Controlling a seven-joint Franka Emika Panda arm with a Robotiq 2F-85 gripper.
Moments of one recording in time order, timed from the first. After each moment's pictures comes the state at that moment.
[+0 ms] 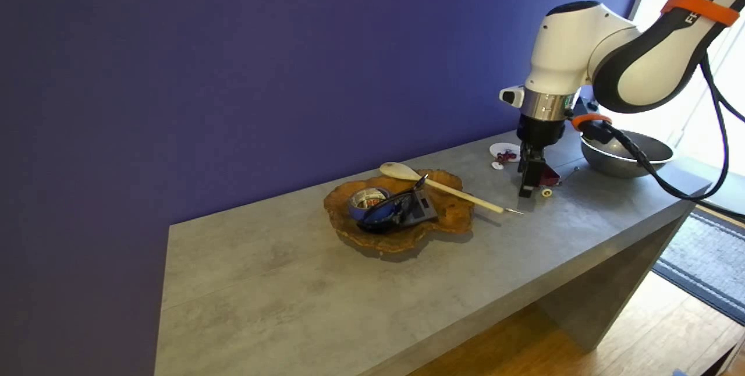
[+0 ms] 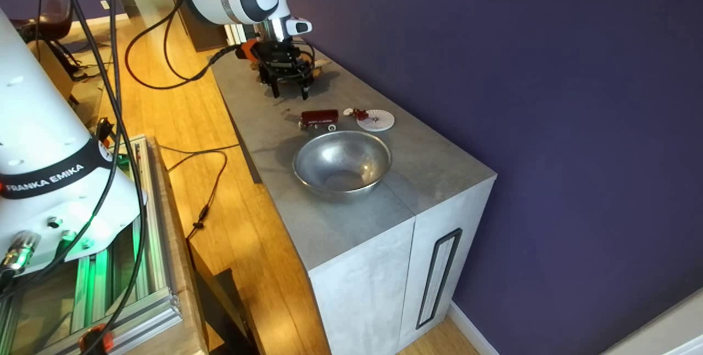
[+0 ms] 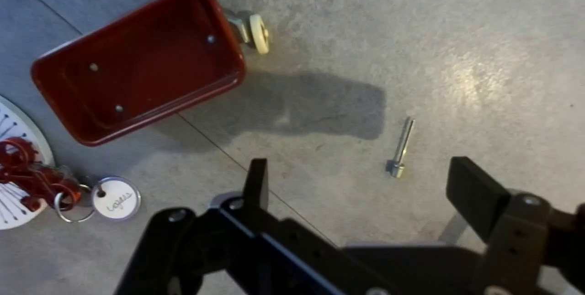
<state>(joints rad) 0.31 0.40 0.10 -2.38 -0.28 2.78 -0.03</state>
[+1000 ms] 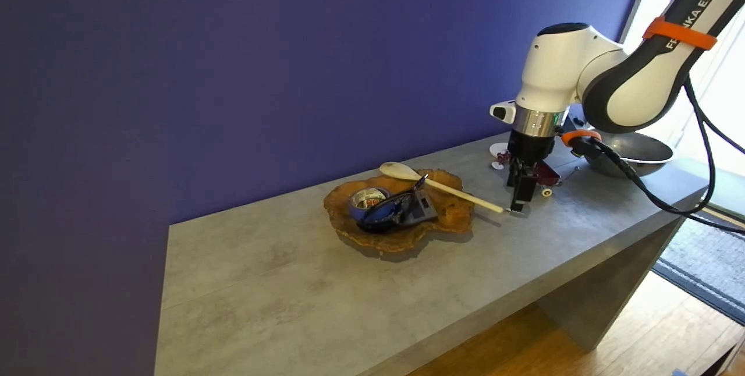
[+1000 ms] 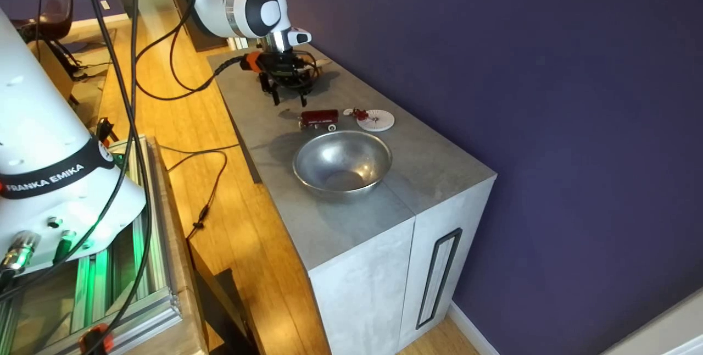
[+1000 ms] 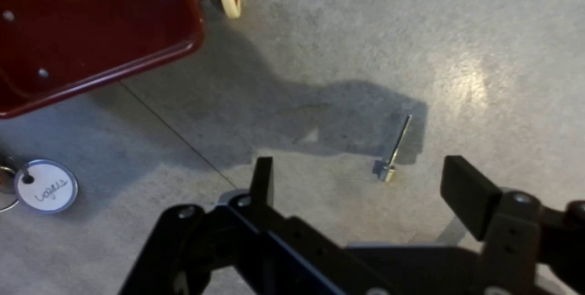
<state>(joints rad) 0.31 0.50 0.11 -2.33 -0.30 2.85 -0.08</state>
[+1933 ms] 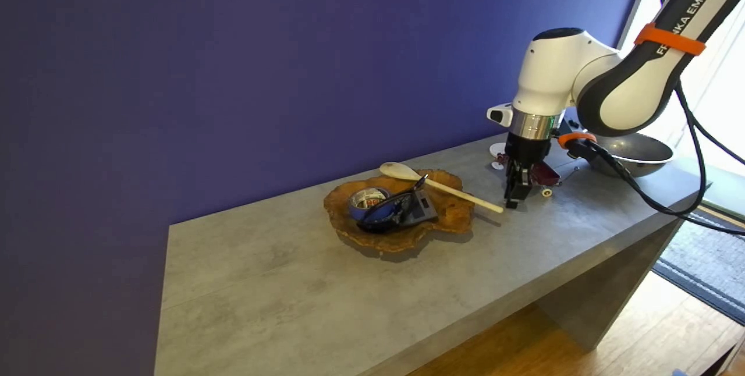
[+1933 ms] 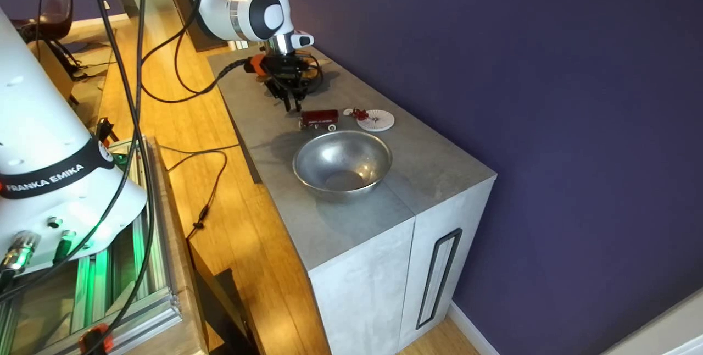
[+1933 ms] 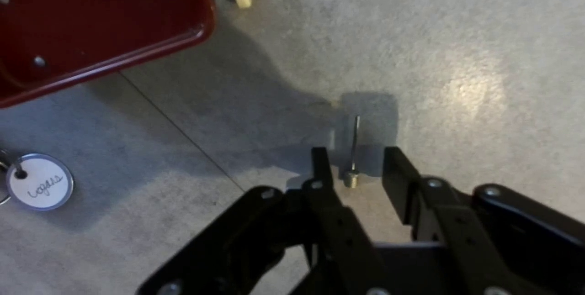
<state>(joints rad) 0.31 0.52 0.11 -2.31 -0.30 2.85 -0.11</state>
